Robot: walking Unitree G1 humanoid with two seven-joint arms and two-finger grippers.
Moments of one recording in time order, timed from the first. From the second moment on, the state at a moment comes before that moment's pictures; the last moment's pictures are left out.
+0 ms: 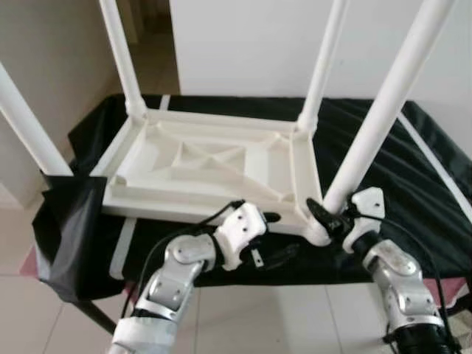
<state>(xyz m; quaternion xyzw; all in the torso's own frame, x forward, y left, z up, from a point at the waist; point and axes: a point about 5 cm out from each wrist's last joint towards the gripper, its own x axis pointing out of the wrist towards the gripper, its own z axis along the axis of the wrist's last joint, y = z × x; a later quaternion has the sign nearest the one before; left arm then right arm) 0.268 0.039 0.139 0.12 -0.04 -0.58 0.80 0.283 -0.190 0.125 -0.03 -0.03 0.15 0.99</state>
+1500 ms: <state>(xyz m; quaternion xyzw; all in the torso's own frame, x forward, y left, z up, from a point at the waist) 0.270 0.042 0.142 0.12 -0.04 -0.58 0.80 0.268 -0.168 0.114 0.01 -0.01 -0.08 1.00</state>
